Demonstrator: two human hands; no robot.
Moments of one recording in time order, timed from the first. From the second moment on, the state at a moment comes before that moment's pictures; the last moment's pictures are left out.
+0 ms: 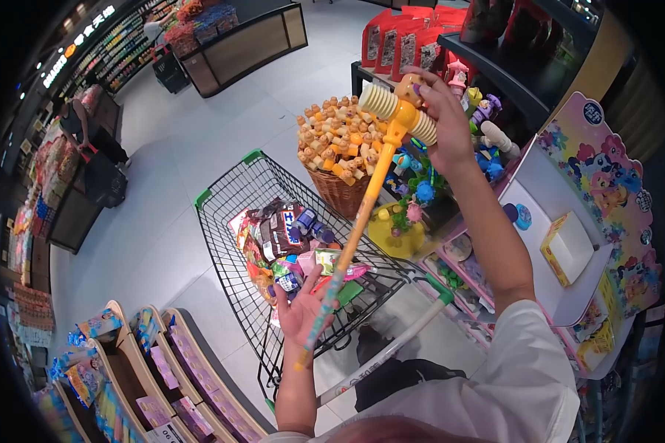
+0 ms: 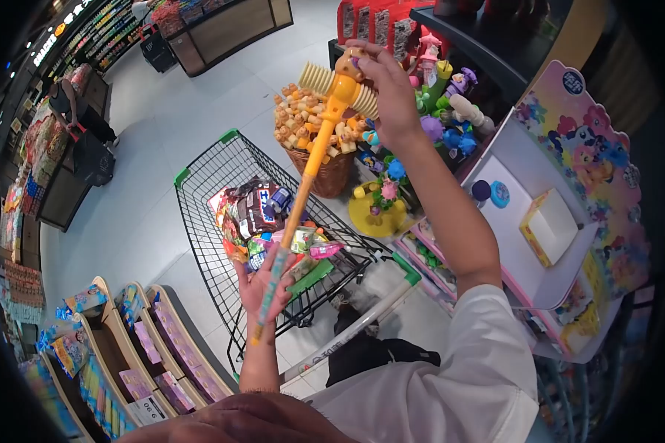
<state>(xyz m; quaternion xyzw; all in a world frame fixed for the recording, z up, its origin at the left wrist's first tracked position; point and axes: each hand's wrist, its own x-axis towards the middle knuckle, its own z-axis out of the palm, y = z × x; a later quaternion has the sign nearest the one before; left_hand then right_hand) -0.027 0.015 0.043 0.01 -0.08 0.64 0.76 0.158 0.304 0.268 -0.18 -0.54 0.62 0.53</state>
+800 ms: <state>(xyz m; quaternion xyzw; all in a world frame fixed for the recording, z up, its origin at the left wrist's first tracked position) -0.014 0.009 0.057 0.22 0.31 0.44 0.81 0.152 0.278 0.037 0.03 -0.13 0.91 0.40</state>
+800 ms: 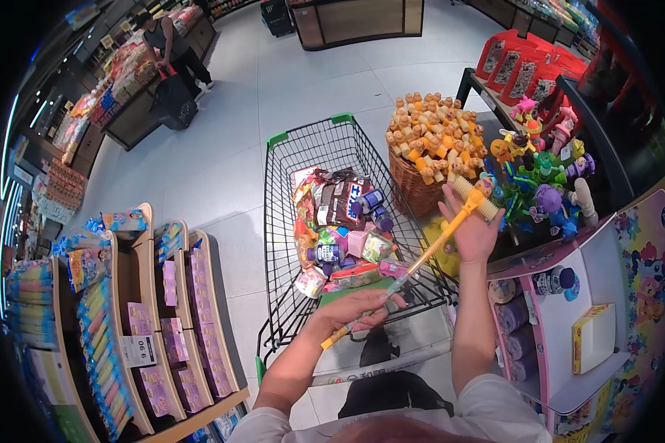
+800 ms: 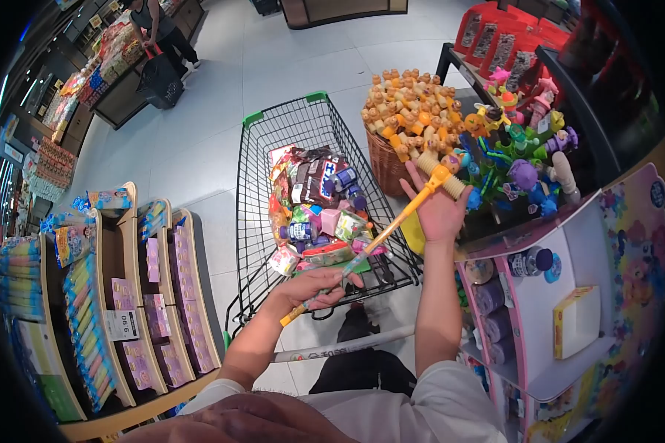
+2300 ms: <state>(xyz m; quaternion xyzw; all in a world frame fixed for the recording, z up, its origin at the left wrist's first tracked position) 0.004 0.023 0.035 0.42 0.80 0.34 0.26 0.155 0.289 0.034 0.03 -0.04 0.88 0.47</state>
